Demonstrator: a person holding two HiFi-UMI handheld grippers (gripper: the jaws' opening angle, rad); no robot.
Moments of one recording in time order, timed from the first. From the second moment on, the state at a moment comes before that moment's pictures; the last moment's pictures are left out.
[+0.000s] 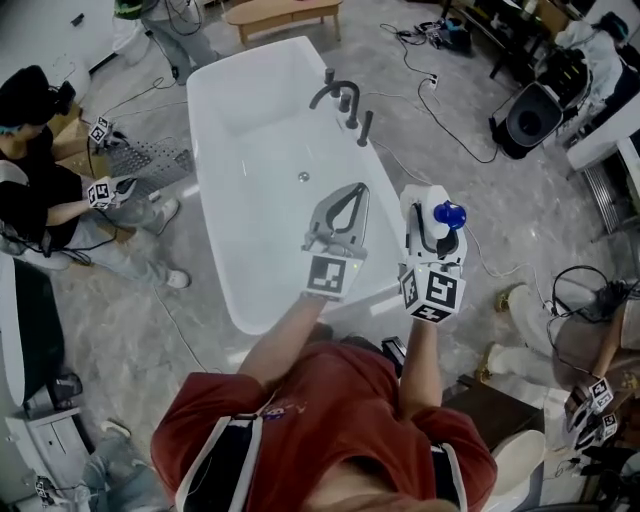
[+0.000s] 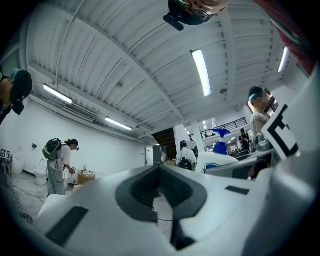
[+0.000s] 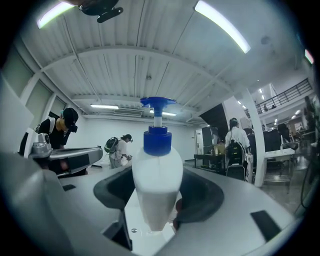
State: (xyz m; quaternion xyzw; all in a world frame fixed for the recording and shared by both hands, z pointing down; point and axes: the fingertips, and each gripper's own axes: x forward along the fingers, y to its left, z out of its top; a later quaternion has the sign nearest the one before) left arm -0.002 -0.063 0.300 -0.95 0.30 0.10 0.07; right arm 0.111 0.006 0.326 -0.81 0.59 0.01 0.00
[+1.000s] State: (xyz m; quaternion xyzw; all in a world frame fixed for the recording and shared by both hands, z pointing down) left arm 0.022 -0.132 0.343 -0.91 0.41 0.08 0.04; right arm 0.169 -0.083 0.395 -0.76 0.65 -0.04 -0.03
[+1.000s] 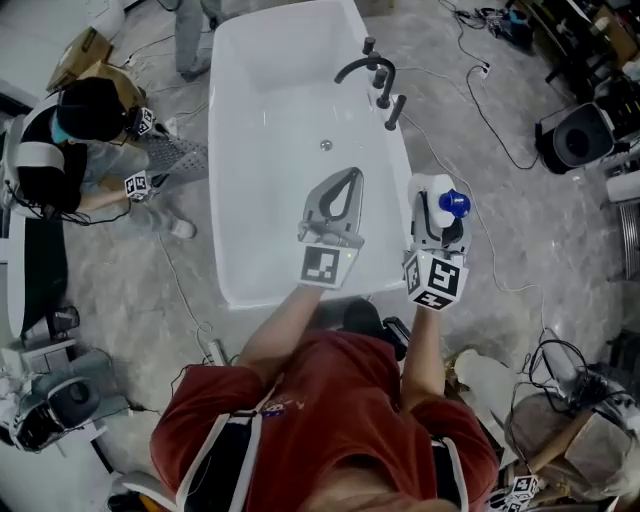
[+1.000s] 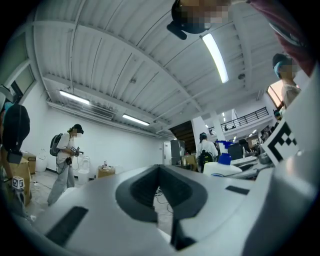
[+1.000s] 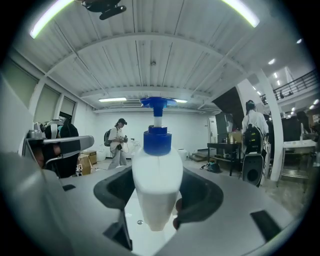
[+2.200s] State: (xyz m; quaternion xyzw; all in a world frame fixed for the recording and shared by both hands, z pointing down) left arm 0.094 -0.190 0.446 -0.88 0.47 -0.02 0.01; right arm 0.250 -0.185 0.598 -0.69 0.70 -0.11 -0.11
